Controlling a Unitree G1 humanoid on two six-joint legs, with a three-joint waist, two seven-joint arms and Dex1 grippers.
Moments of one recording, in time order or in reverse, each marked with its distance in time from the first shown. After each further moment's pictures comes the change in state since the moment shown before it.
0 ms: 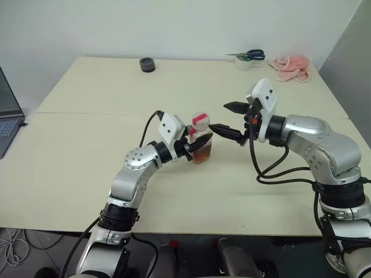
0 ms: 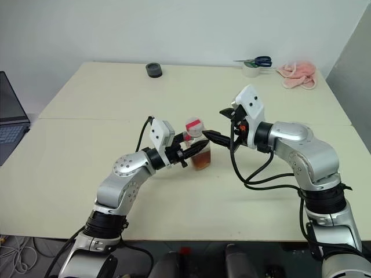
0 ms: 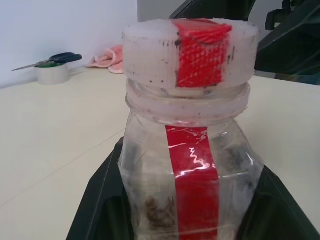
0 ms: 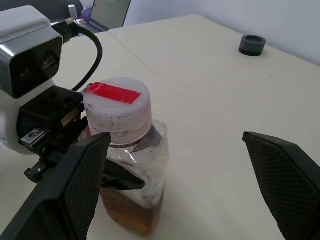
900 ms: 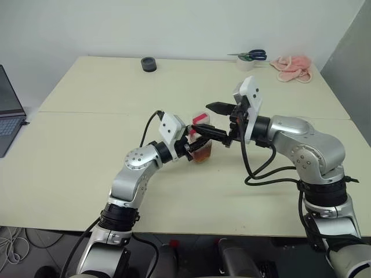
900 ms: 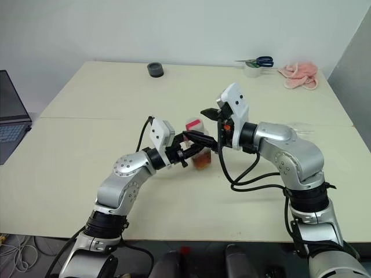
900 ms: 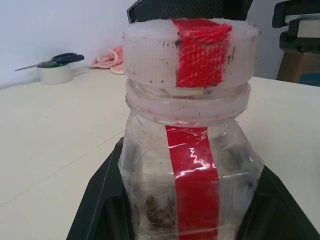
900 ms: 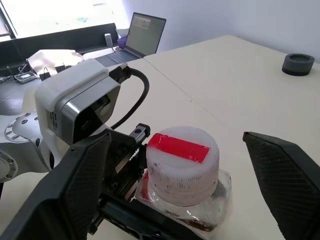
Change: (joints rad) left arm 0.000 -0.004 0.000 0.000 0.000 -0.001 0.001; right arm -0.040 0.144 0.007 -0.002 0.054 0.043 -0.039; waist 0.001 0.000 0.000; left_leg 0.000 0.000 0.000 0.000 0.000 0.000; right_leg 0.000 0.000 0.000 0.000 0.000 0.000
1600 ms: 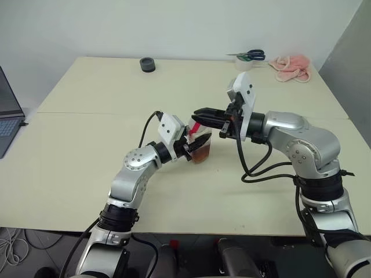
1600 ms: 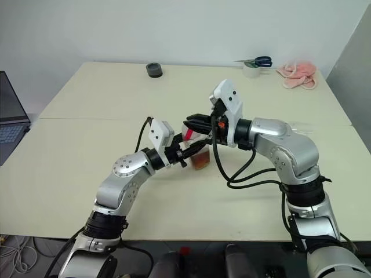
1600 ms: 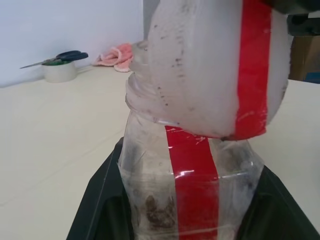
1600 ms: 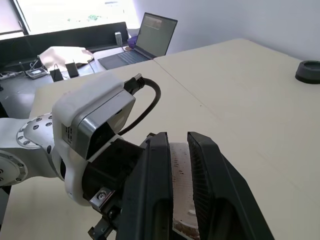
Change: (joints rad) left arm 0.003 0.005 0.005 0.000 0.006 0.001 0.022; right arm -0.056 0.002 0.036 0.050 -0.018 -0.032 0.038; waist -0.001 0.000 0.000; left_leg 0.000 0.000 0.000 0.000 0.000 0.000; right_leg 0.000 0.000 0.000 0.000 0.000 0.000
